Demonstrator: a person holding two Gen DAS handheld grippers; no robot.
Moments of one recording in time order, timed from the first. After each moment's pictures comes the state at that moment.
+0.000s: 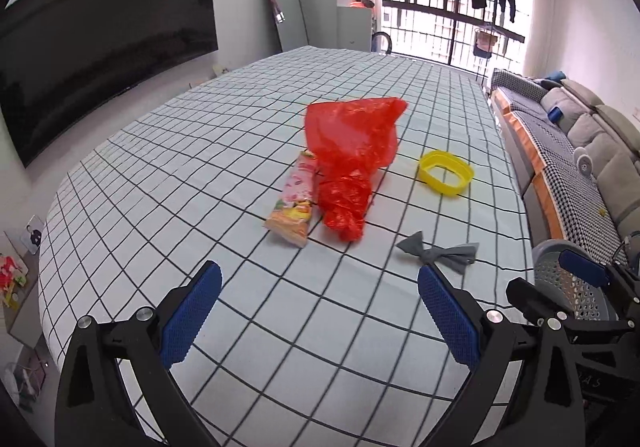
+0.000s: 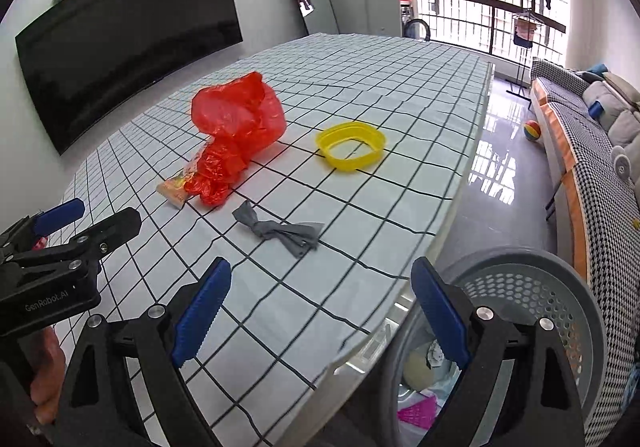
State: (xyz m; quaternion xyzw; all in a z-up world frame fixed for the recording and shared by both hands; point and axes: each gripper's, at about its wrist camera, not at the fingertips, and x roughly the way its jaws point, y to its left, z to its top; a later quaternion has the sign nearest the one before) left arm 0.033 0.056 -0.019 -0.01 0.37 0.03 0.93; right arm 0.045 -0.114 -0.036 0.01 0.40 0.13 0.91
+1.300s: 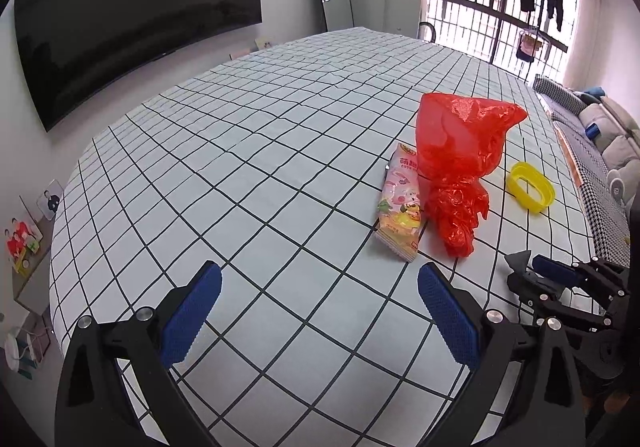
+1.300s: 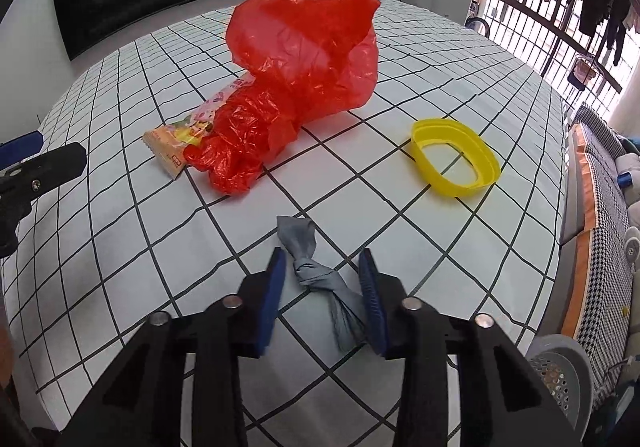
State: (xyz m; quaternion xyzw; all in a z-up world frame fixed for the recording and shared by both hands) left arm 0.067 0.126 -0.039 -0.04 0.40 0.09 0.91; right arm 0.113 -0.033 -0.079 -0.13 0.45 0.18 0.86
